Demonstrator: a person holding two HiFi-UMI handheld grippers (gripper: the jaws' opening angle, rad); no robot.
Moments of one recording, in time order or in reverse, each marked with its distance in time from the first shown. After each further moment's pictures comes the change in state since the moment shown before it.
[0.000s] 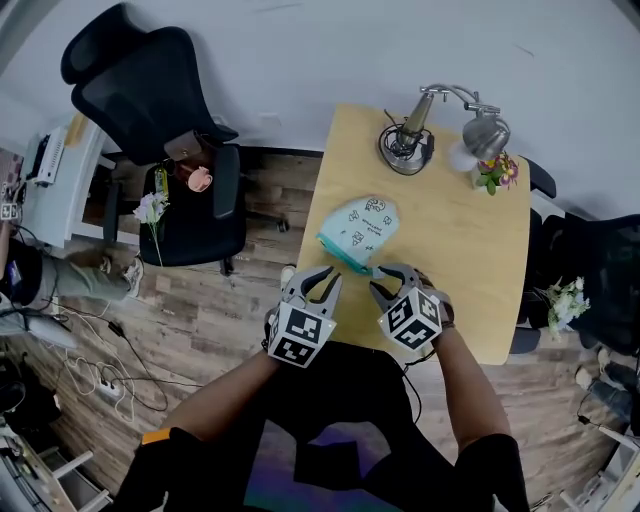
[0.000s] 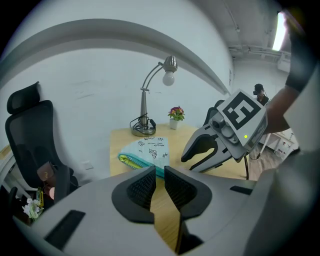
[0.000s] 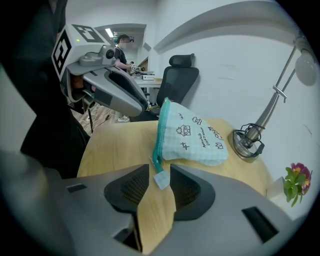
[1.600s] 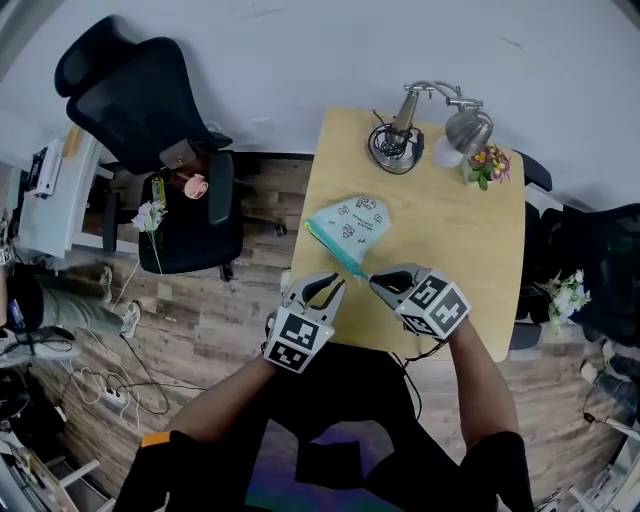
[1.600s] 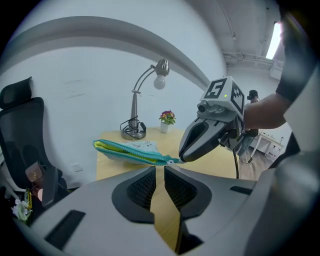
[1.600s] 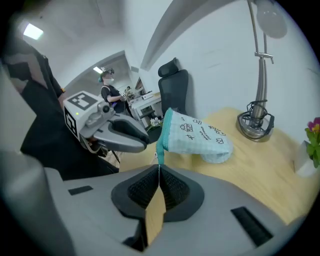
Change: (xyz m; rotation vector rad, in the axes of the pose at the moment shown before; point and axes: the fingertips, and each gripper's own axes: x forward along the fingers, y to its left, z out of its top) left arm 0.001 -0.025 0.015 0.002 -0.057 -0.099; right arm -0.046 -0.004 0.023 0.305 -0.132 0.294
